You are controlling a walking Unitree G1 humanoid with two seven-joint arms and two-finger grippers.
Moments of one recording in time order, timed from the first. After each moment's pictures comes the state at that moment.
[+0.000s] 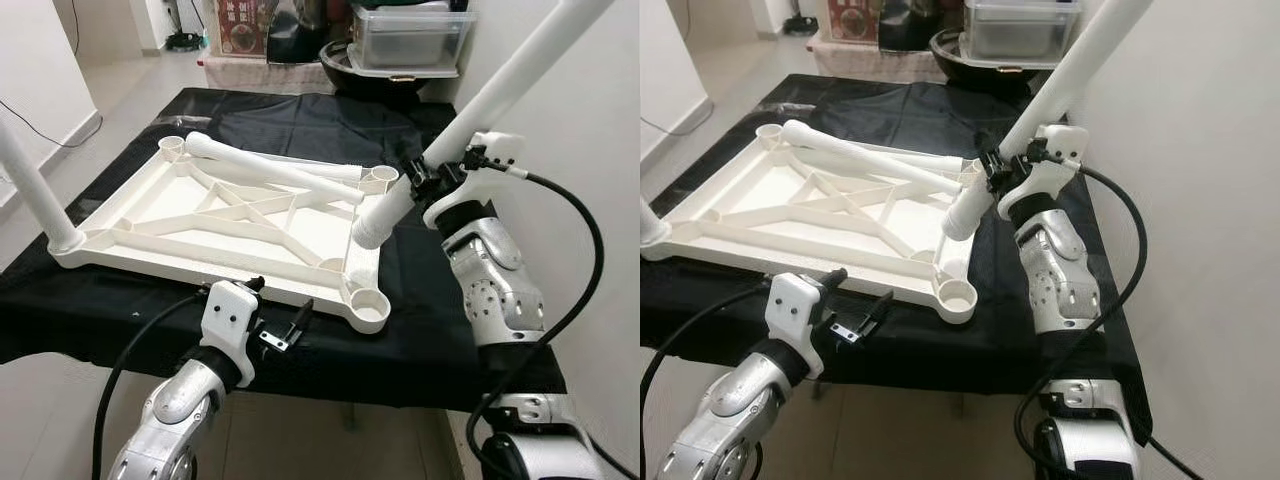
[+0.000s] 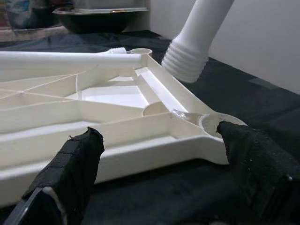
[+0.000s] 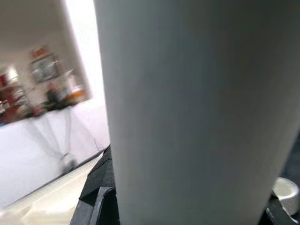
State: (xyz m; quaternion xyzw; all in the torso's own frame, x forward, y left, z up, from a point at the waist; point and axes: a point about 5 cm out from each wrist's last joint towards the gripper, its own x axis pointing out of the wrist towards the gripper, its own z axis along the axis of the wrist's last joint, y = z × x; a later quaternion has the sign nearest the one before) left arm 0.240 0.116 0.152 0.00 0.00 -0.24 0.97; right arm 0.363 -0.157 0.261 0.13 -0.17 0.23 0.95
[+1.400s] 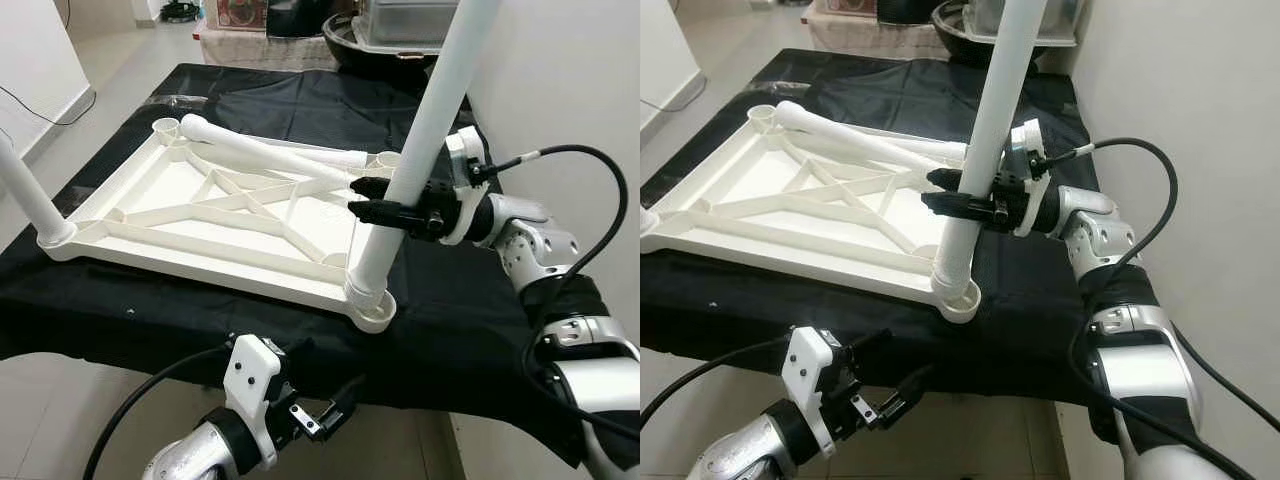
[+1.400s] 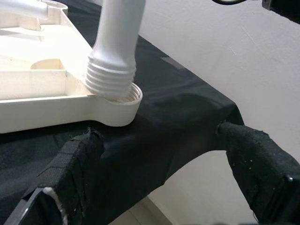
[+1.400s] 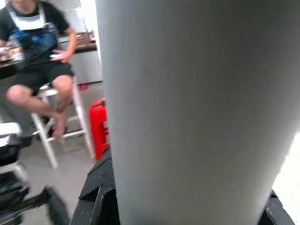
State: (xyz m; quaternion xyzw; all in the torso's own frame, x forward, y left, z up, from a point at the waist) left arm 0.184 0.086 0.147 -0.08 0.06 -0.37 0.92; right arm 0.358 -0.161 0.263 0.00 -0.06 0.66 0.75
